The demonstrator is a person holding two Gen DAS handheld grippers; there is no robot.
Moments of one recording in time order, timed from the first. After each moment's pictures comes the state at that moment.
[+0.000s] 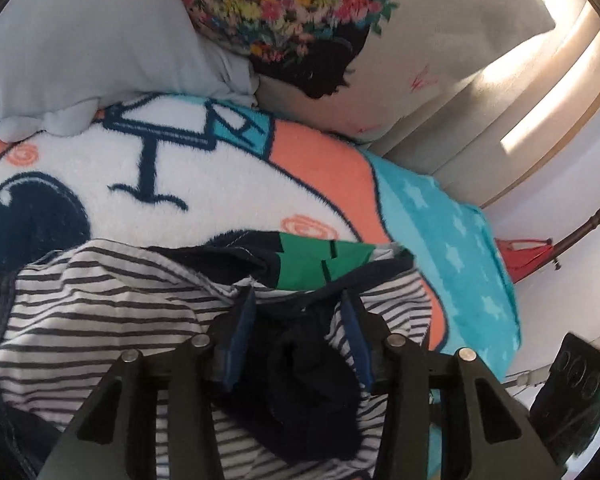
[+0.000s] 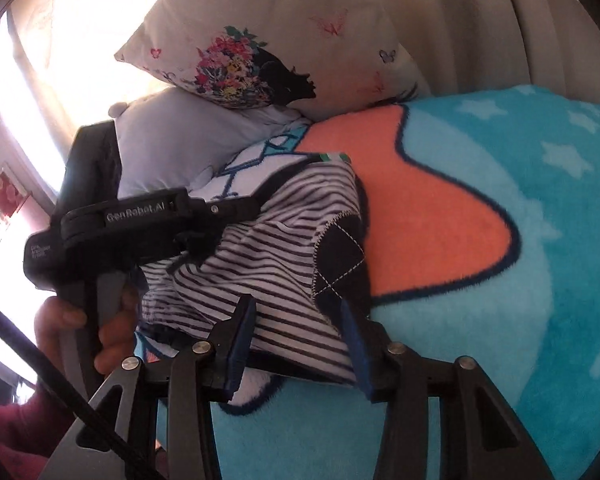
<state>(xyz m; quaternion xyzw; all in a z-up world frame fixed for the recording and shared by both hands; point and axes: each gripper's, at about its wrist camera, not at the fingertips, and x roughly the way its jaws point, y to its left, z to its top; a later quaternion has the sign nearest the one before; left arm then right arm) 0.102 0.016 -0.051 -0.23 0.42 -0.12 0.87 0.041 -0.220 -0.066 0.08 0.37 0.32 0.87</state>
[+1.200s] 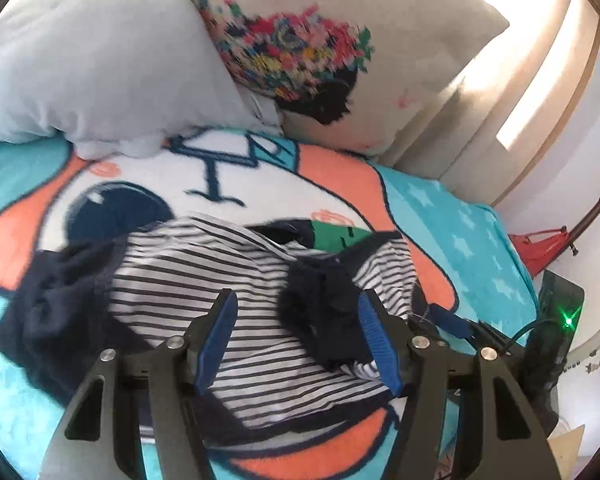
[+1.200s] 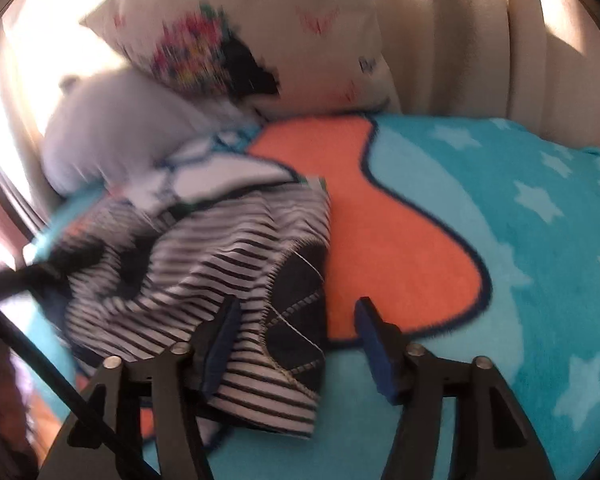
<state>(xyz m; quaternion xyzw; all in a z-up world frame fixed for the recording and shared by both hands) 0.034 0.030 -0.022 -0.18 0.38 -0.06 0.91 0.052 -0.193 -0.075 -0.01 0.37 0.21 0.90</state>
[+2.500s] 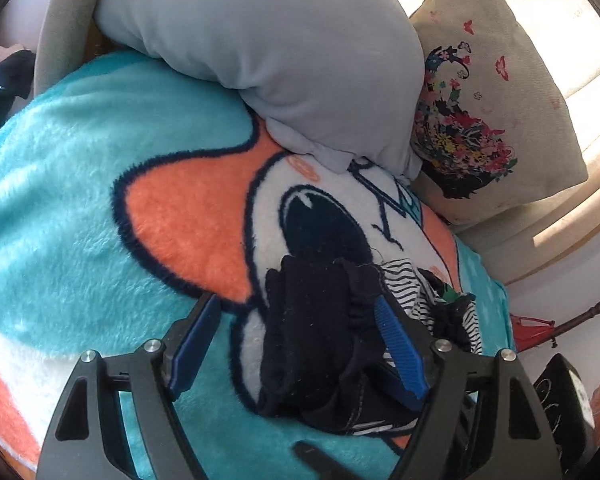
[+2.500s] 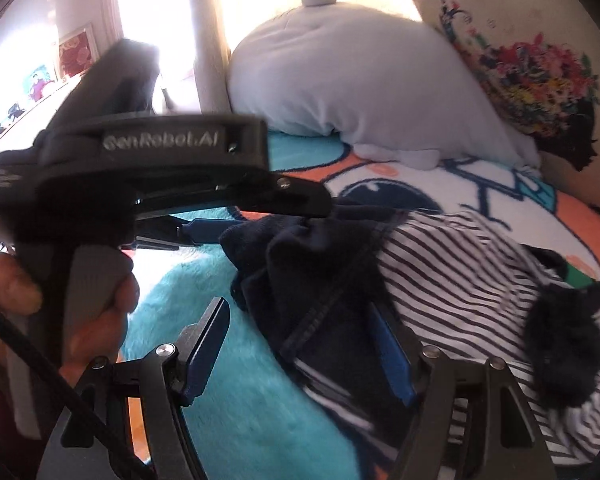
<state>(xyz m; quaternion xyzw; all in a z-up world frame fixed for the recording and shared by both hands) 0.000 0.198 -0.059 -0.34 0.39 -0.01 0.86 -0.031 0.024 -0.077 -0.12 0.32 0.45 0.83</state>
